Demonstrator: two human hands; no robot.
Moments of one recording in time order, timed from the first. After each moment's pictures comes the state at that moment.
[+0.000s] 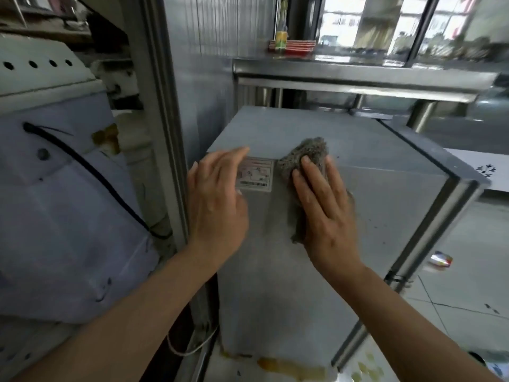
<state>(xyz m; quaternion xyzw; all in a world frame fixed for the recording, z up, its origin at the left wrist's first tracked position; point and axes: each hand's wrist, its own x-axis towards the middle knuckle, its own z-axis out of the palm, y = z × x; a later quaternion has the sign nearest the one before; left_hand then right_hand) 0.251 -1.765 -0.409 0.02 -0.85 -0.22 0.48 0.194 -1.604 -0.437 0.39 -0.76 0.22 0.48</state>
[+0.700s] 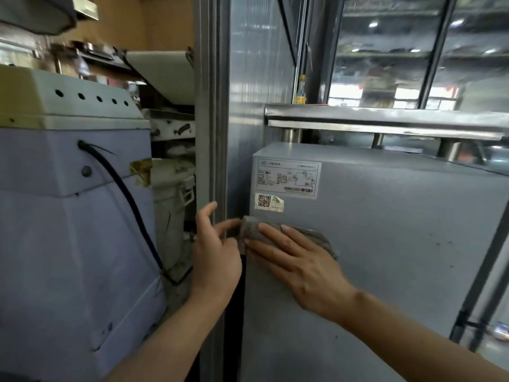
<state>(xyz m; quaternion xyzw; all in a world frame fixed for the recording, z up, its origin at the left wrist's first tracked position) 0.252 -1.816 -0.497 0.11 -0.71 -0.56 0.41 0.184 -1.666 -0.495 0.54 -0.69 -0.16 0.45</state>
